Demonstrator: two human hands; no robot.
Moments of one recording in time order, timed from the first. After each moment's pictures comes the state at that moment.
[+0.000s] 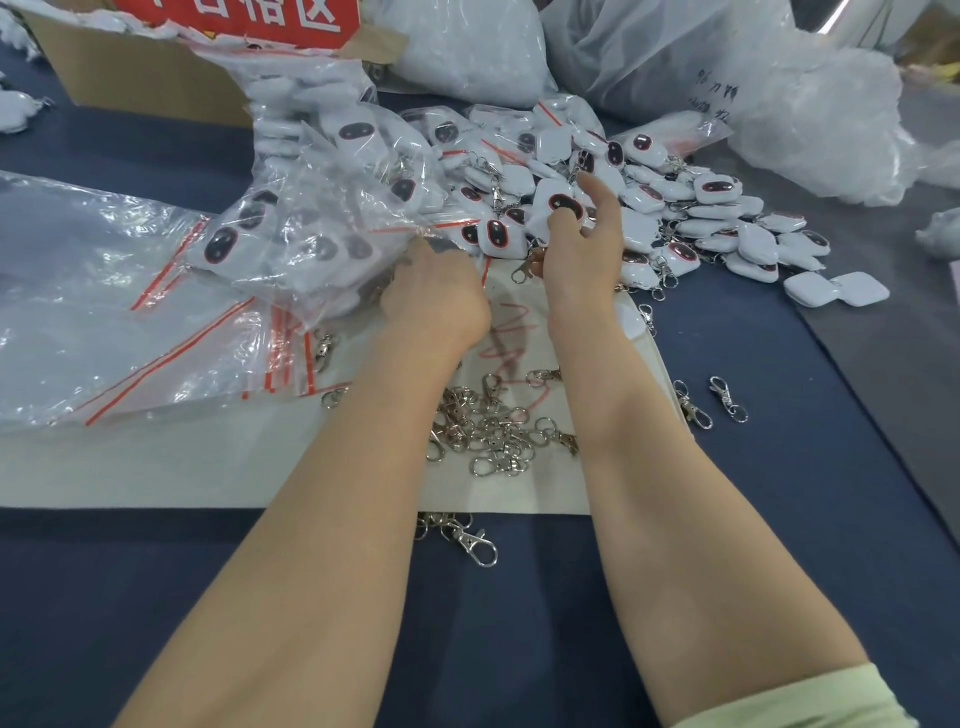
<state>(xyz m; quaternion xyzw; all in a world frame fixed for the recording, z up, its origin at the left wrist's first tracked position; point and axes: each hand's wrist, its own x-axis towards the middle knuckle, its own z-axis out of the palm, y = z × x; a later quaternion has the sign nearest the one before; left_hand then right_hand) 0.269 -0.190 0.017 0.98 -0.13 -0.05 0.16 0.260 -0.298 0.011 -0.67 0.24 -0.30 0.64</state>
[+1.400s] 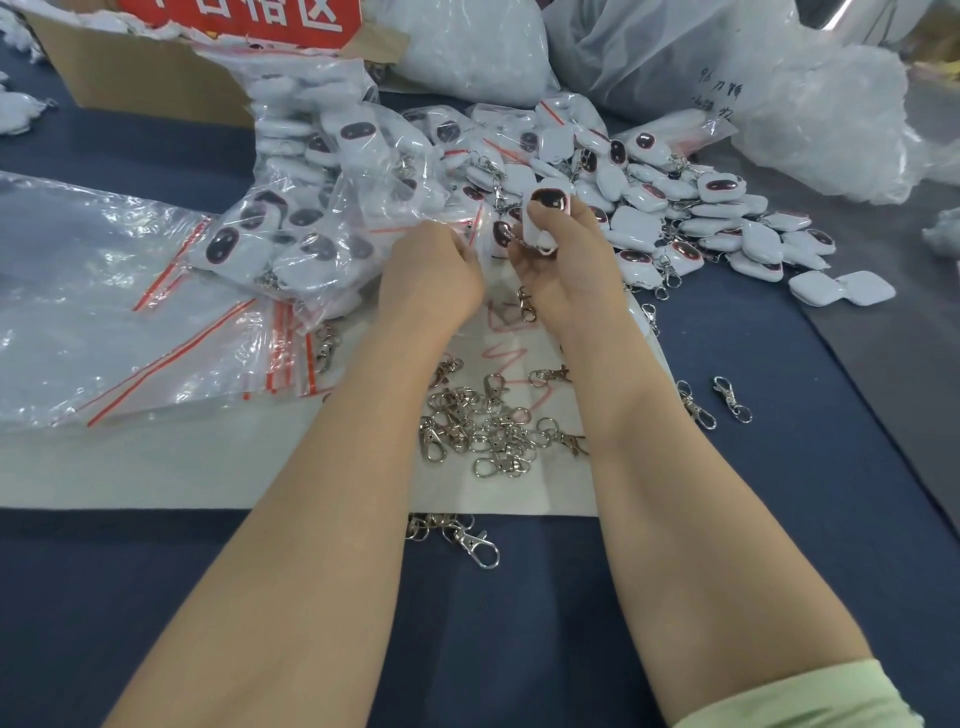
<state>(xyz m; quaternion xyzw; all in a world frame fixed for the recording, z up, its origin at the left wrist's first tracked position) 0.275 -0.185 0.021 0.92 -0.11 0.02 0.37 0.261 -0.302 0.015 -0.43 0.16 -0.17 0.87</state>
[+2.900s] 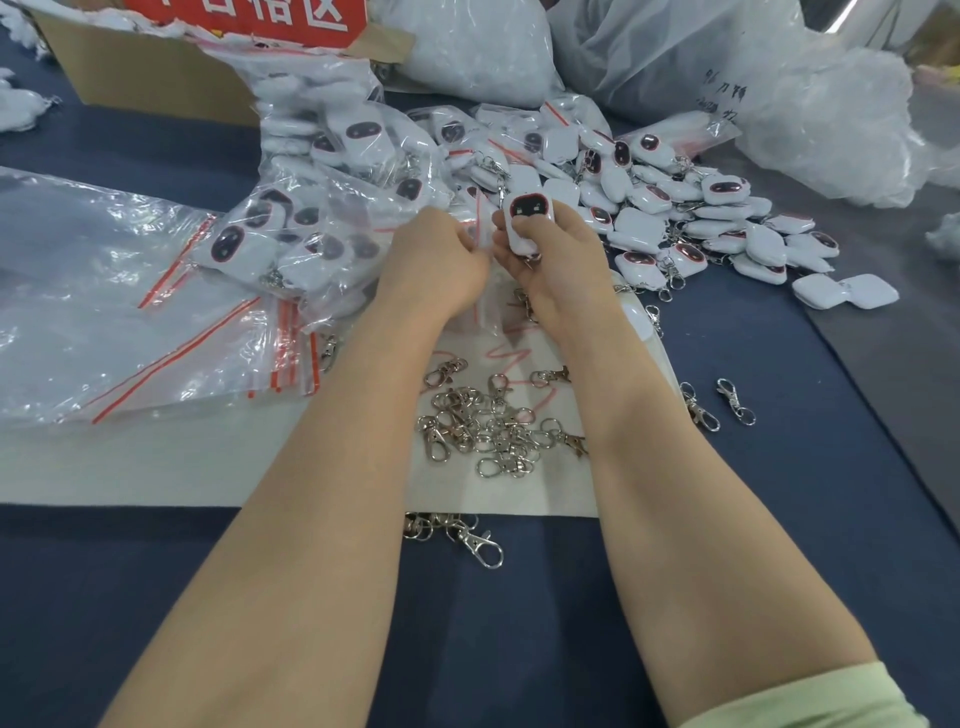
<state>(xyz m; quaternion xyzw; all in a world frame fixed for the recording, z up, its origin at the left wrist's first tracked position) 0.279 -0.183 0.029 0.90 -0.11 -0.02 0.42 0.261 -0.295 0.013 -0.53 0.12 -0.15 0.82</state>
